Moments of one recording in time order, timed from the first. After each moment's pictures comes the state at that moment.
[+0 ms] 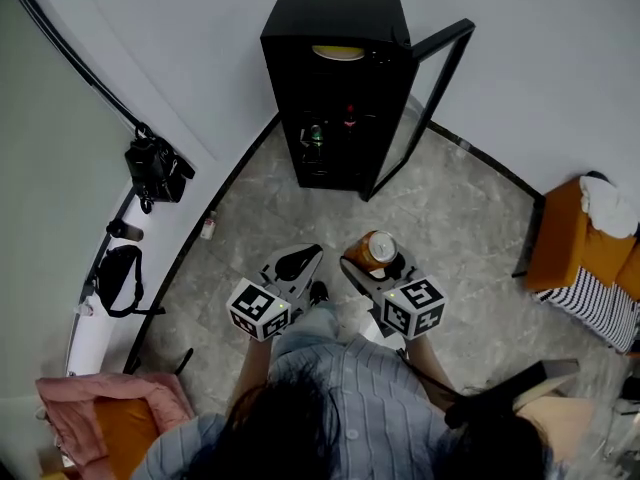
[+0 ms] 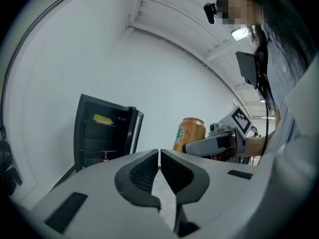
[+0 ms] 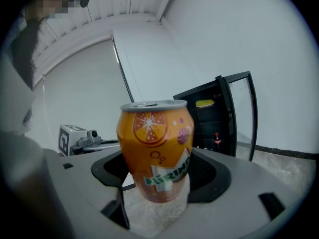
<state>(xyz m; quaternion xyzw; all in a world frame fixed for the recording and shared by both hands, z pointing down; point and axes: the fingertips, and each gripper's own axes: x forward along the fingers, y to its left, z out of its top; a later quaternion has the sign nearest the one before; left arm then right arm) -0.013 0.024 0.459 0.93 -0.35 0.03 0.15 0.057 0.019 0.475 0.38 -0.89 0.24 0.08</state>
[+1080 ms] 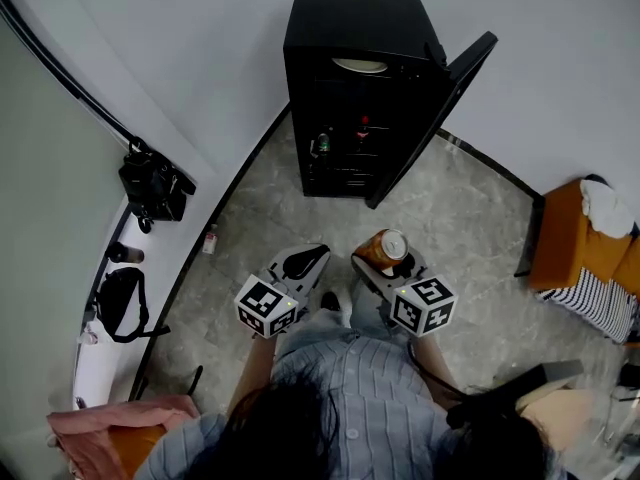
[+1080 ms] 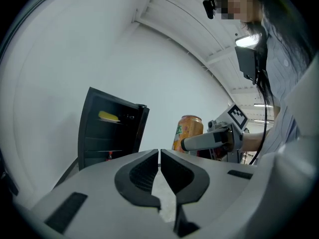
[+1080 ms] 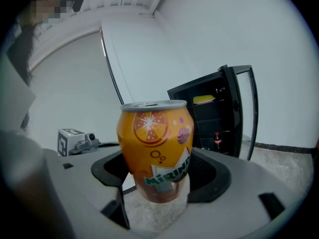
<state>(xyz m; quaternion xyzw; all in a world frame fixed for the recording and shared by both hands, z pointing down) -0.091 -0.060 0.484 0.94 -0.30 0.04 0.16 -0.013 -0.065 0.493 0.43 -0.86 0.27 0.09</state>
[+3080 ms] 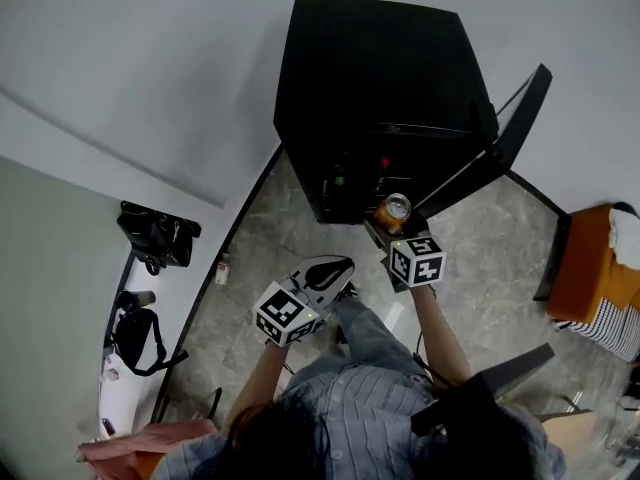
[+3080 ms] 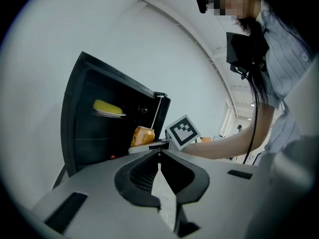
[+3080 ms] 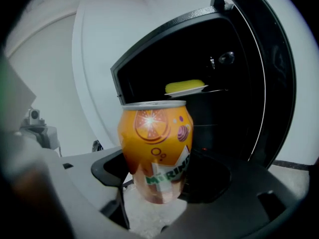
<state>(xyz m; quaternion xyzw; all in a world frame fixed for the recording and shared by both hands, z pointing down) -0.061 -0.272 0.522 0.95 -0.25 0.08 0.19 0.008 -0.388 0.613 0.48 -0.83 0.25 0.14</state>
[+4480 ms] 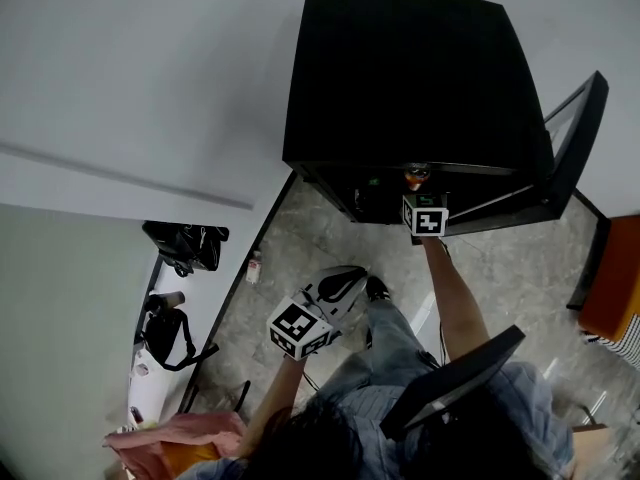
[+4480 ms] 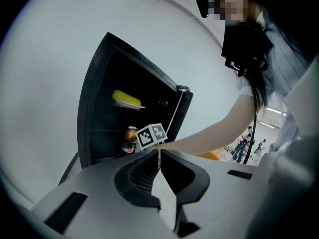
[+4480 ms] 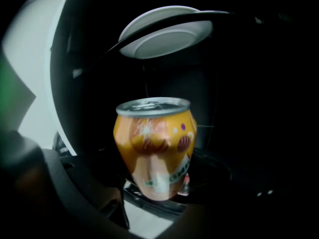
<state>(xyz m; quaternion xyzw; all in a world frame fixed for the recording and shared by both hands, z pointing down) -0.084 -0.331 0.560 0.92 -0.30 0.12 0.24 0.021 -0.566 0.731 0.55 -0.78 0.20 0.19</state>
